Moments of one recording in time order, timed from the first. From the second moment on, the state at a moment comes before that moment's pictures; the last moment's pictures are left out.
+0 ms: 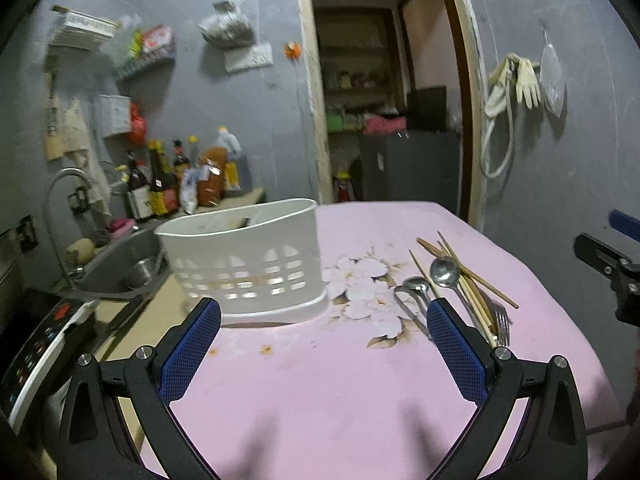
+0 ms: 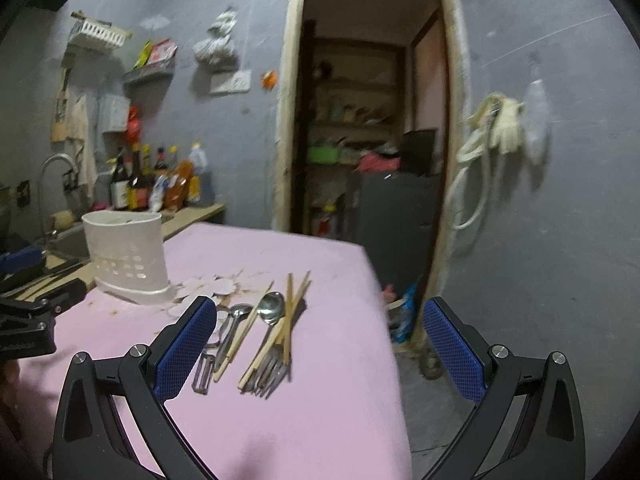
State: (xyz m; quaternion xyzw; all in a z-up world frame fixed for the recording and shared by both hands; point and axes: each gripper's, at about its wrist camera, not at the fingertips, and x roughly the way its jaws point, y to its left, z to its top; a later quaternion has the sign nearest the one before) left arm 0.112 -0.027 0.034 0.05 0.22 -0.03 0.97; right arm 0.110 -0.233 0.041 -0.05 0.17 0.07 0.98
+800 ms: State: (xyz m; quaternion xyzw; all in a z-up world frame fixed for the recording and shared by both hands) left arm 0.249 -0.074 -0.032 0.04 0.44 -0.19 0.88; right arm 0.245 -0.232 -0.001 -0.08 0.36 0.20 0.91
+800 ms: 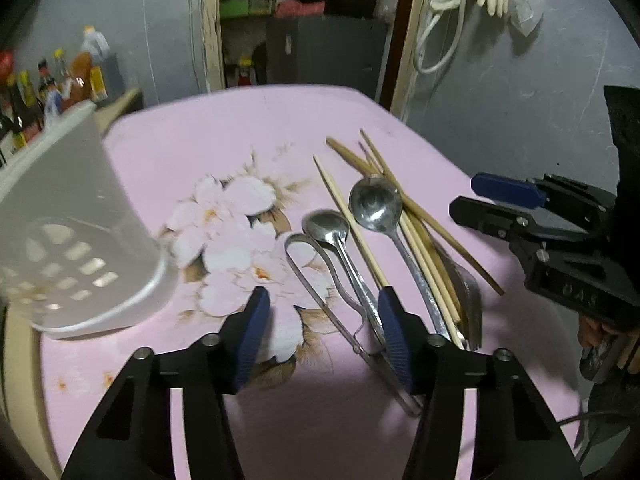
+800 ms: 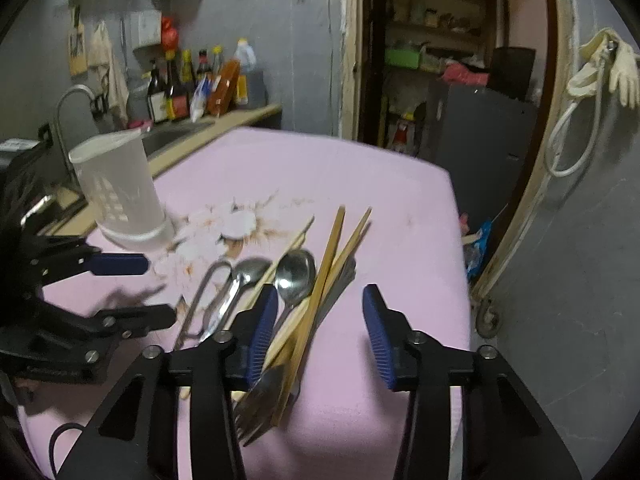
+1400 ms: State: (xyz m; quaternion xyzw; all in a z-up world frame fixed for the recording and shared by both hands) left arm 0.283 -0.068 -0.045 0.00 0.50 -0.19 0.84; right arm 0.259 -0.245 -0.024 -0.04 0.41 0.22 0.88
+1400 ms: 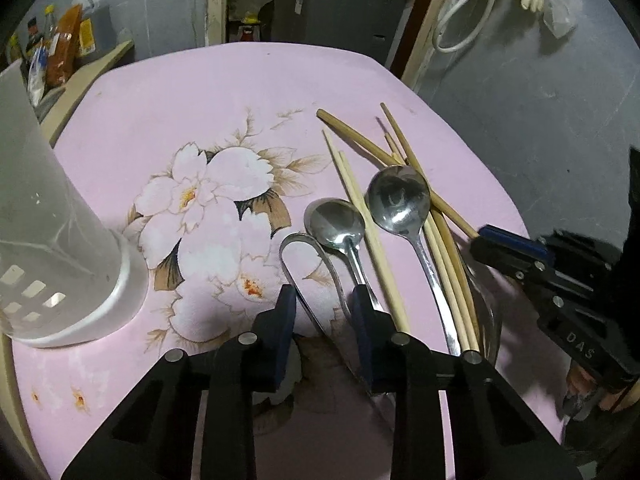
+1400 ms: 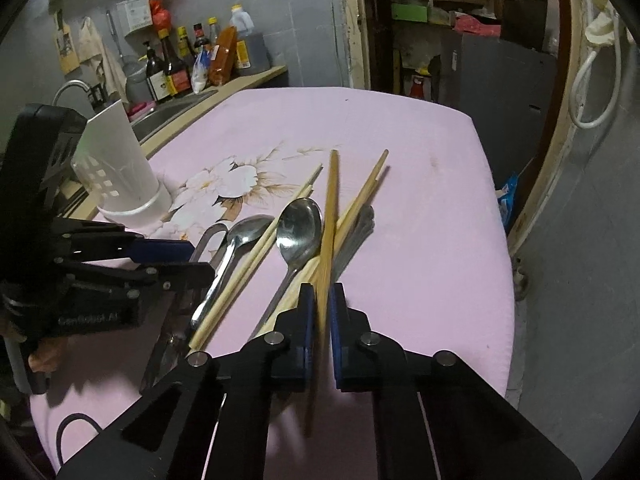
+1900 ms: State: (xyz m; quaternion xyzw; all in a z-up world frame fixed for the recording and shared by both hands) left arm 0.270 -0.055 -0.041 0.02 0.50 -0.19 0.85; right arm 0.224 -0.267 -0.028 -0.02 0.43 0.18 0.88
